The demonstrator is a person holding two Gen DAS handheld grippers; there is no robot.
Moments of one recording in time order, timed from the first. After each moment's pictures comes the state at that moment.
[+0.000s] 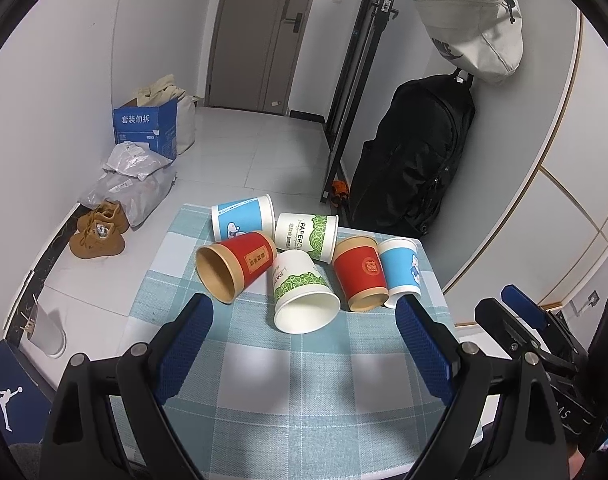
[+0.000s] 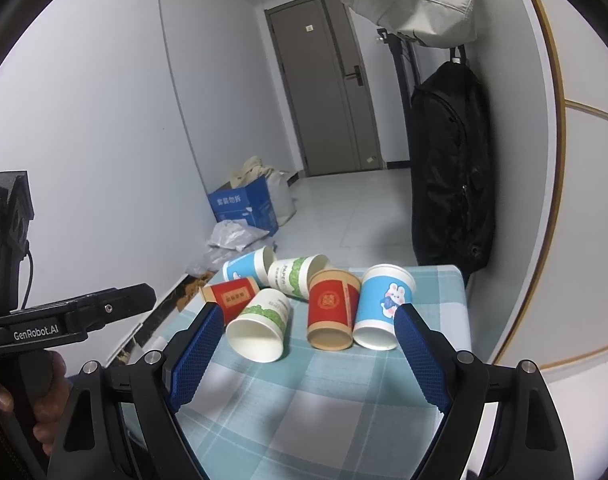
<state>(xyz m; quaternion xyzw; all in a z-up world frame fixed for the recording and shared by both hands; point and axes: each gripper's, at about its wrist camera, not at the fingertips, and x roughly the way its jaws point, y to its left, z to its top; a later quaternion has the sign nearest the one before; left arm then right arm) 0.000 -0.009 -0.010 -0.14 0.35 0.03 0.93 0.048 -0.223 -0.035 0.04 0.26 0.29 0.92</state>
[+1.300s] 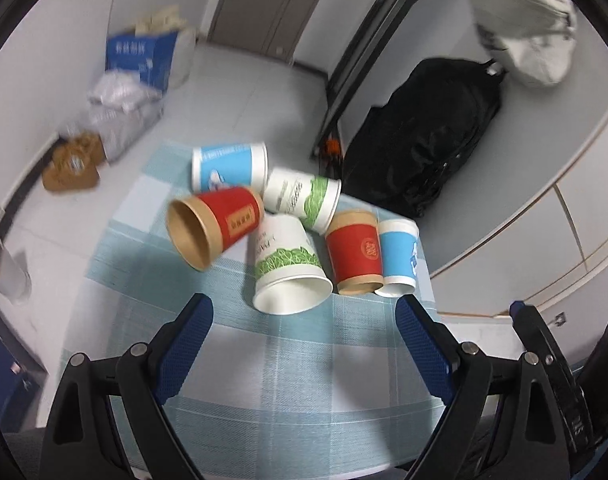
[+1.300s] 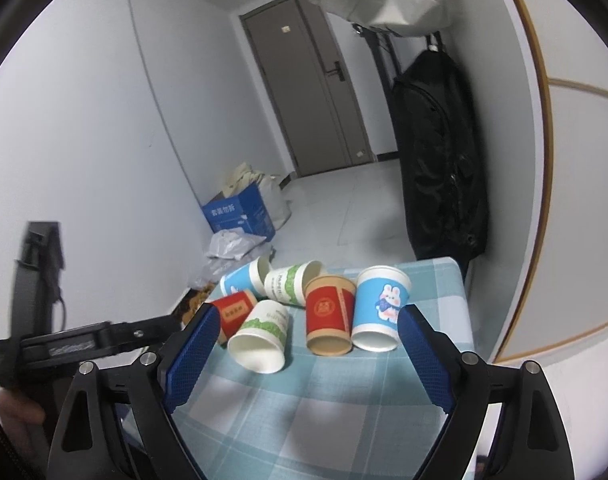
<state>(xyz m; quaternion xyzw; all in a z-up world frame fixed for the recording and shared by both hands) 0.054 0.010 -0.042 -0.24 0.44 0.00 0.87 0.063 -0.234 -0.029 0.09 0.28 0.27 0.92</state>
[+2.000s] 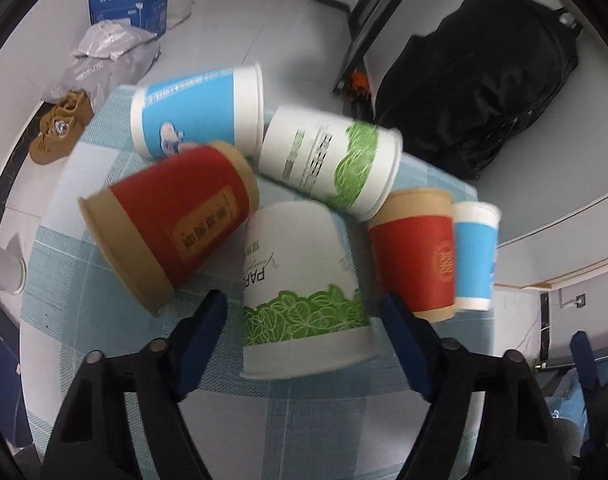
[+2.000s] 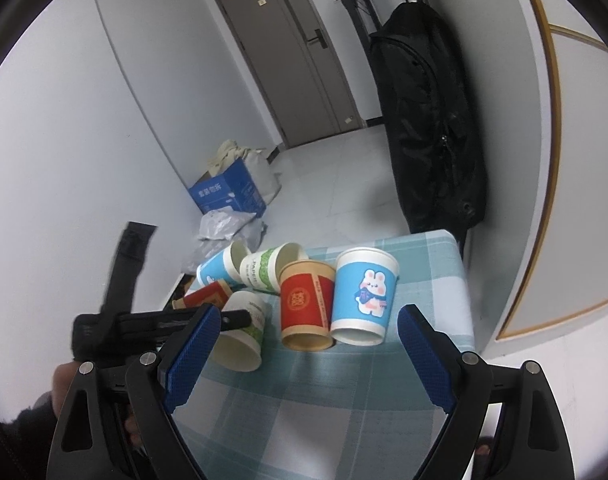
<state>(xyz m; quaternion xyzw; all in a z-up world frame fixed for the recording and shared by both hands) 0.132 0.008 -0.107 -0.22 0.55 0.02 0.80 0.106 -0.235 -0.046 0.10 0.34 0.27 0.90</state>
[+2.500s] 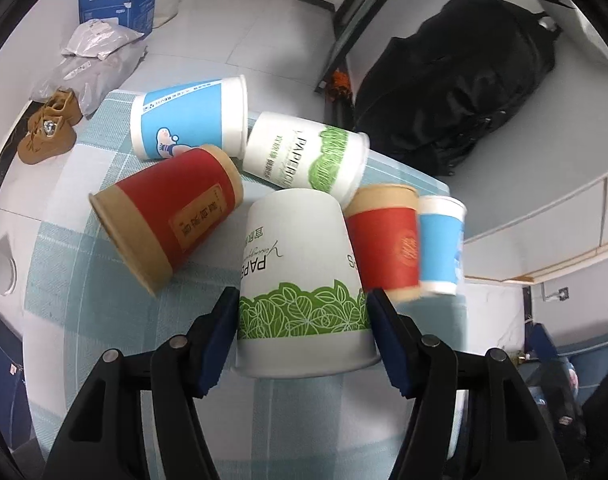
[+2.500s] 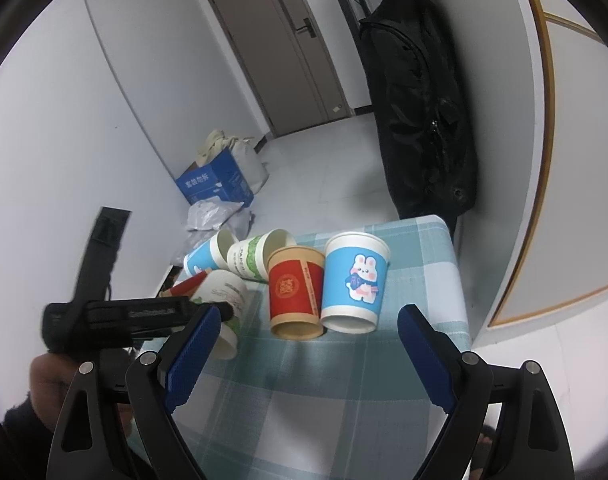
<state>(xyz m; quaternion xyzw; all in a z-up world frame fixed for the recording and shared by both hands) 0.110 -0.001 -0.074 -0.23 0.54 -0.02 0.81 0.106 -0.232 -0.053 0.09 0.37 0.25 0.89</state>
